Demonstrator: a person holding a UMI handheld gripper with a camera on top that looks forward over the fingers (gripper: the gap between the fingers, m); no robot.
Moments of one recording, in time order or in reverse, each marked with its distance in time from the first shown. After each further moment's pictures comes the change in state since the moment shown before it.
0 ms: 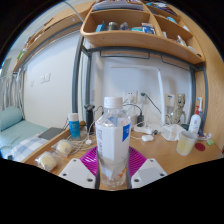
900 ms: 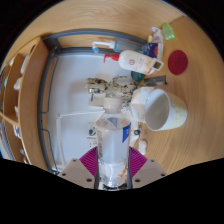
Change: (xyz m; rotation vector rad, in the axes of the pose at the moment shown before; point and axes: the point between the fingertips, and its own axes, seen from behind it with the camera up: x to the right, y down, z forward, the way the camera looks) arm 0.216 -0.086 0.069 0.040 0.043 1.532
